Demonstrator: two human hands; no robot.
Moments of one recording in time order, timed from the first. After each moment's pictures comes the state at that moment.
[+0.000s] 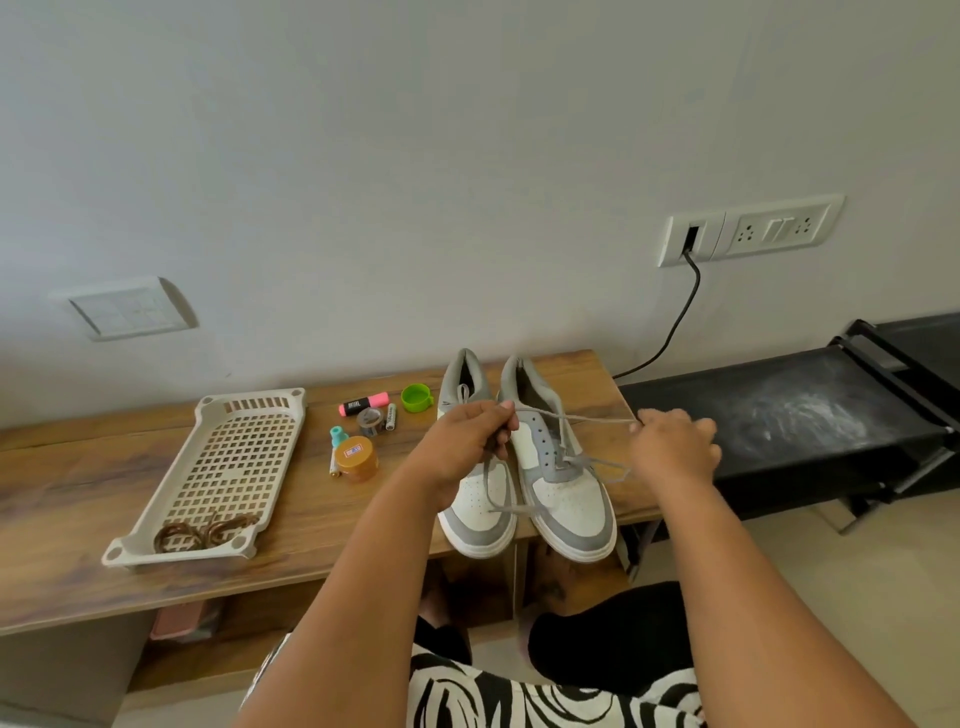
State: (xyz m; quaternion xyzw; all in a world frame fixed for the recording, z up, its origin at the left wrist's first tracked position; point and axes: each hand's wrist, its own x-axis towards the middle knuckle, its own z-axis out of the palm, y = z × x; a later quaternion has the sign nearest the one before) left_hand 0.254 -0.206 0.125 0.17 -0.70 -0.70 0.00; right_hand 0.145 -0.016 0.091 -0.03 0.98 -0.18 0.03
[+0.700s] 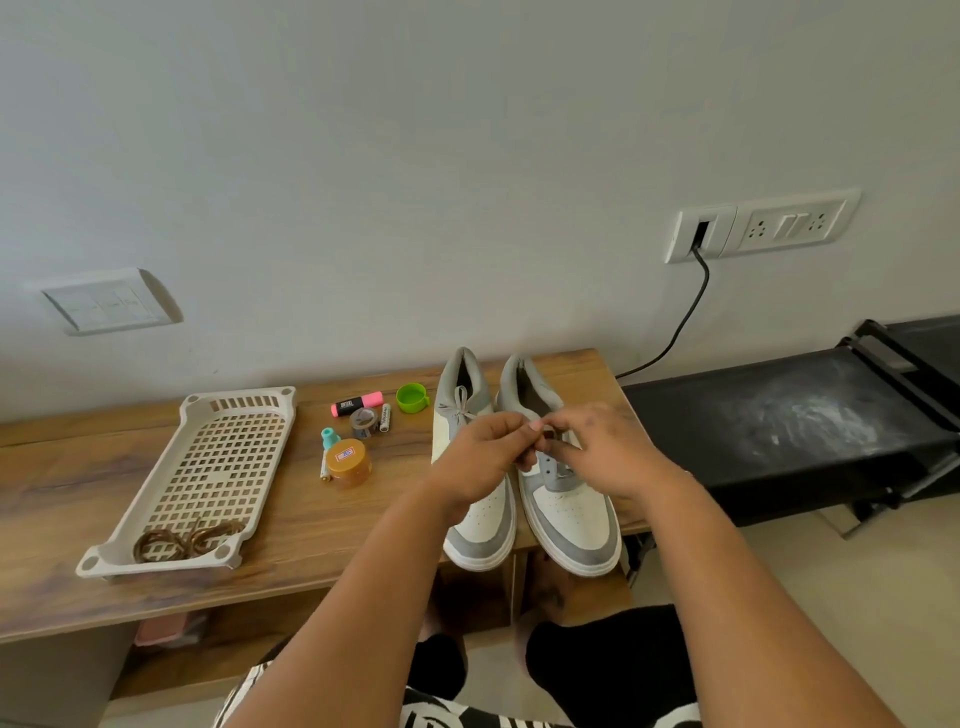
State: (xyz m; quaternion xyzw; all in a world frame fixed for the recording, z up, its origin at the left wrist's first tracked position) left_hand 0.239 -0.201 0.105 0.11 -0.75 -0.65 -0.01; right_hand 0.148 -0.053 0.102 -0.34 0.88 -0.29 0.13
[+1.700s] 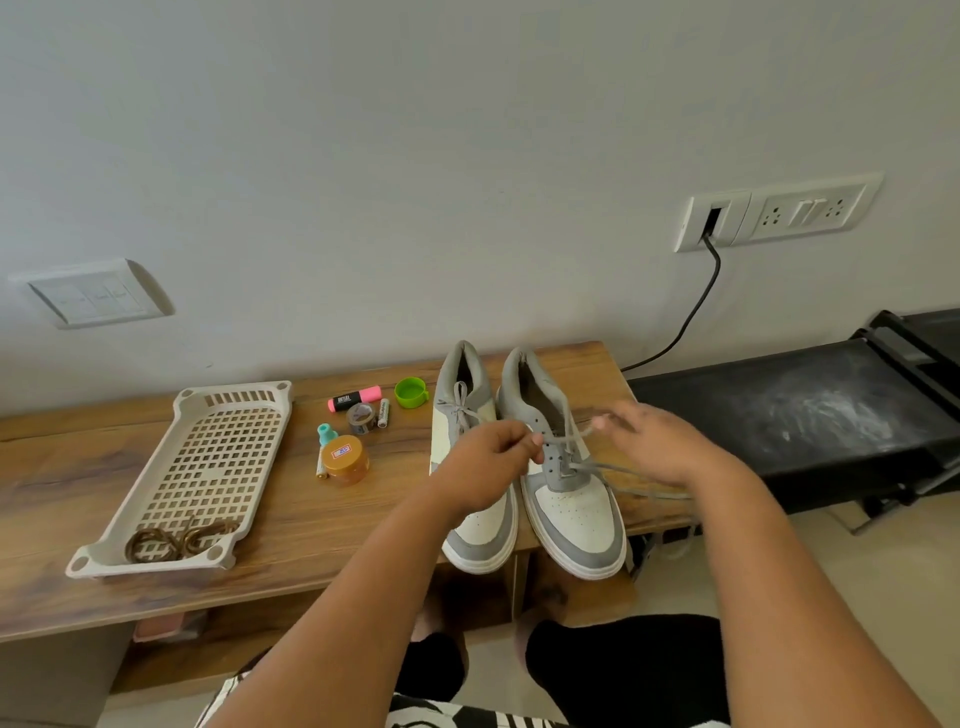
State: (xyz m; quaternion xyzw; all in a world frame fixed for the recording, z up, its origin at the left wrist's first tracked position) left_hand 0.229 -0.207 0.085 0.12 -0.83 -0.54 -0.01; right_hand 0.118 -0.023 0.102 -0.22 0.91 -0.25 0.23
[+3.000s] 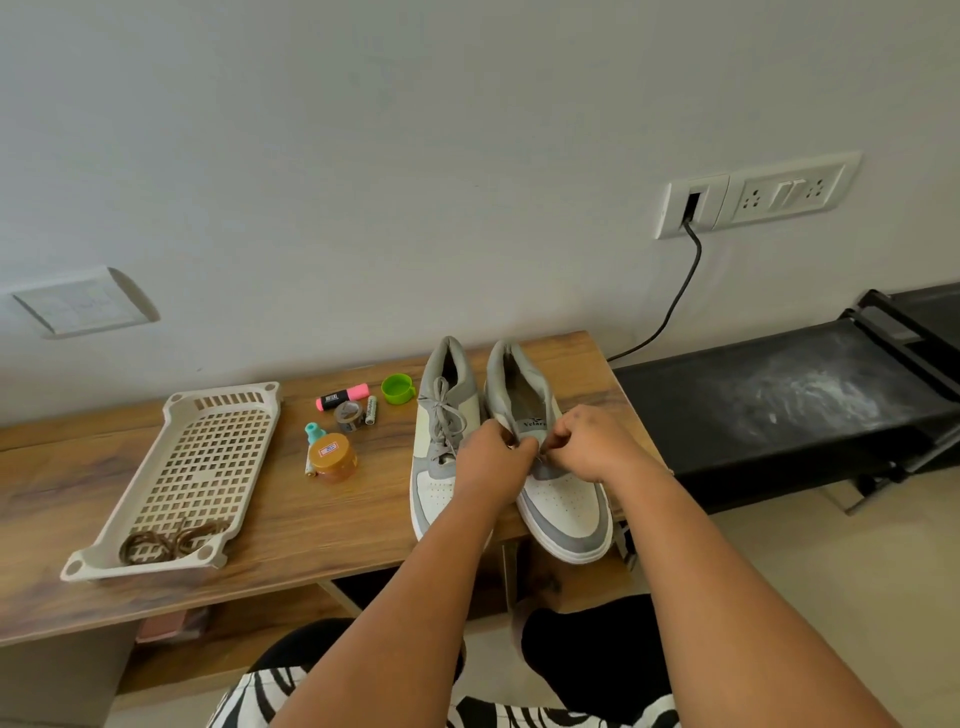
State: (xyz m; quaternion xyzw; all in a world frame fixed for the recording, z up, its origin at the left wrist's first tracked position) left_hand 0.191 -0.174 0.035 0.31 -0.86 -0.41 0.05; right_hand 0.122 -0.053 0.068 -0.26 0.91 -0.24 0.20
